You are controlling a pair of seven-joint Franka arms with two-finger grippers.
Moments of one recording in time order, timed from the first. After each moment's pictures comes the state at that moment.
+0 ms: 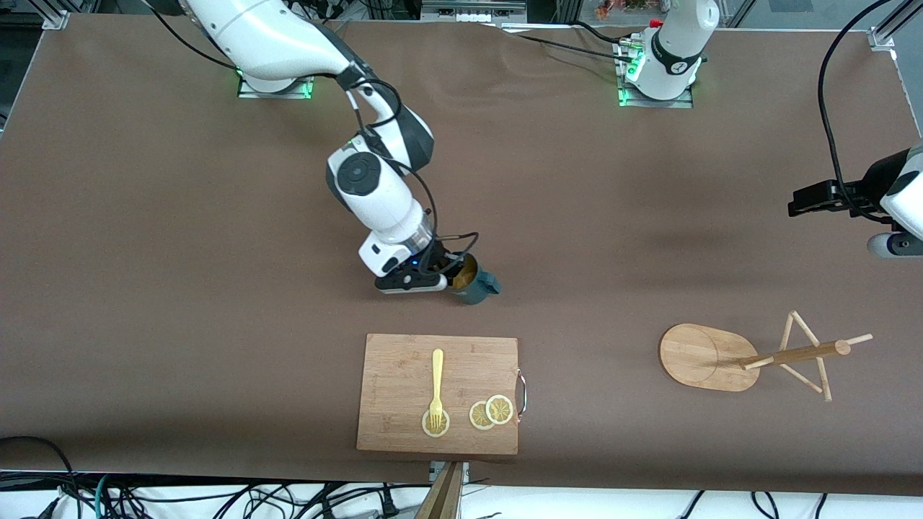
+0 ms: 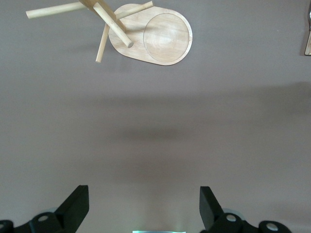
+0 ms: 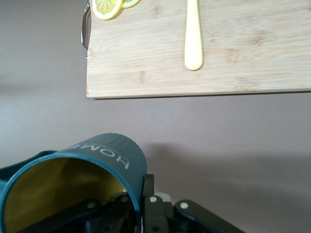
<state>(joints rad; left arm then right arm) 0.10 0.24 -0.07 -1.35 0.00 1.40 0.00 0.54 0.72 0.16 -1.50 0.01 2.55 0.66</state>
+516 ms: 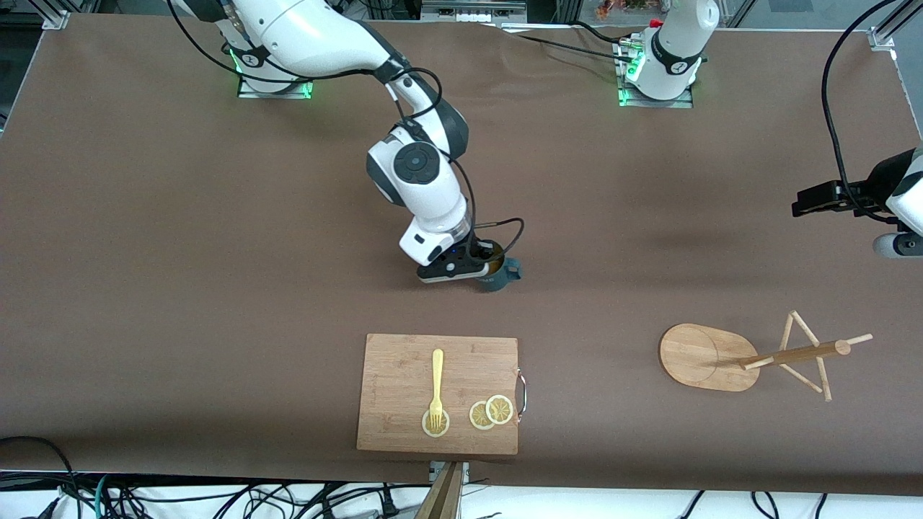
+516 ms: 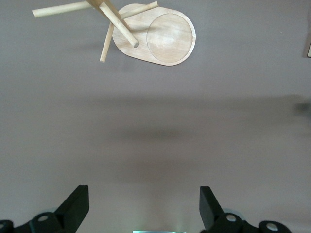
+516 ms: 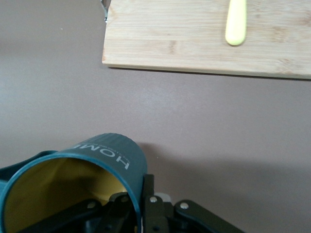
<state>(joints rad) 0.11 0.24 -0.06 -1.35 0.00 1.40 0.00 0.70 0.81 0.07 -1.37 -0.04 2.45 0.67</state>
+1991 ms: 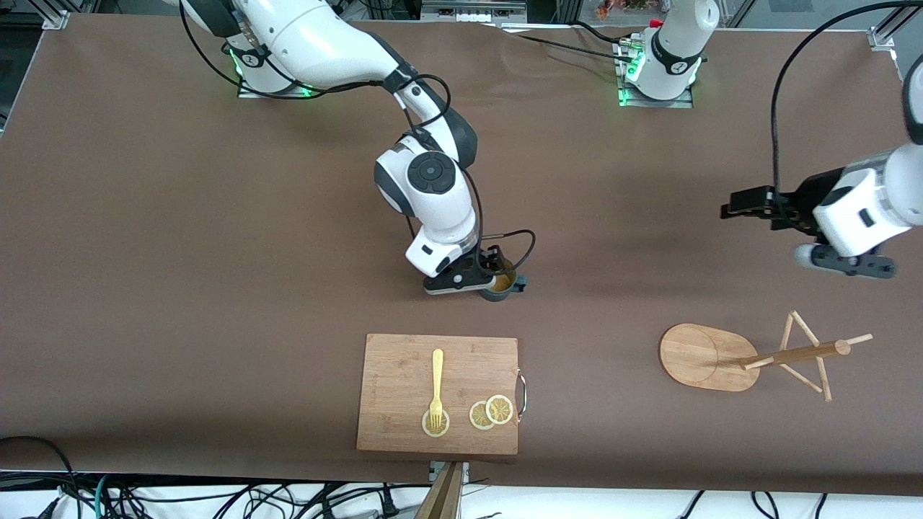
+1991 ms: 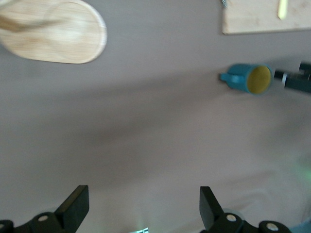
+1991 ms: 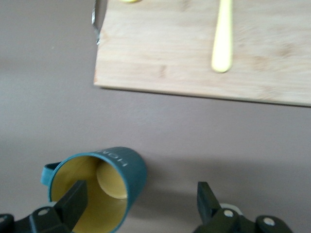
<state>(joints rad) 0.03 0.31 -0.09 -1.35 -0.23 1.40 0.09 0.69 0.84 0.03 -1.19 -0.05 2.26 0.67</state>
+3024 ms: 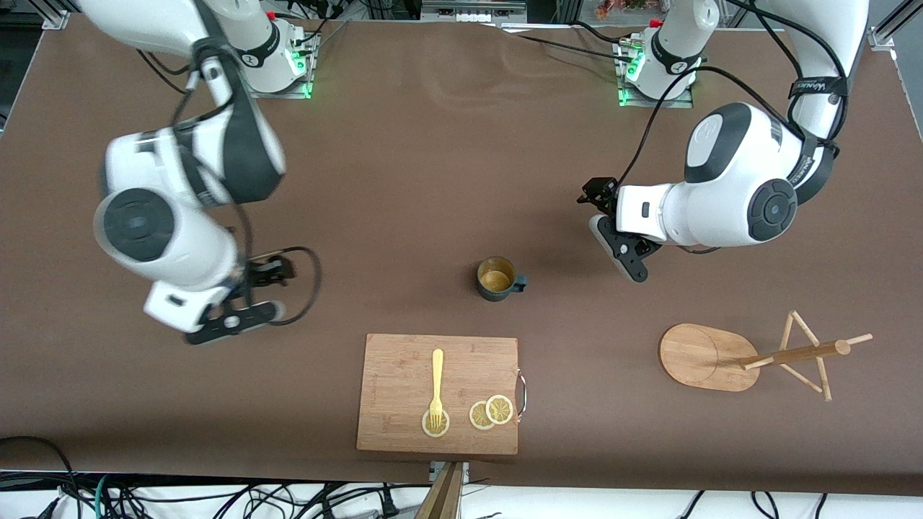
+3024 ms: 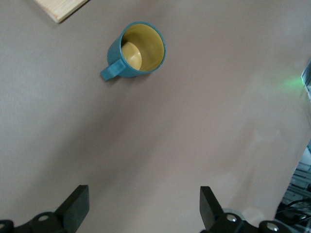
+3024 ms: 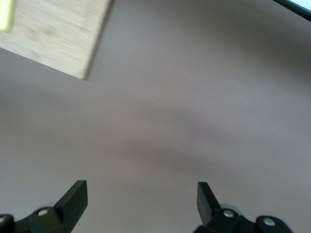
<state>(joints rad) 0.00 0.36 -0.33 -1.68 -0.35 1.79 0.63 0.30 0.62 -0.08 -1.11 -0.06 1.63 -0.14</state>
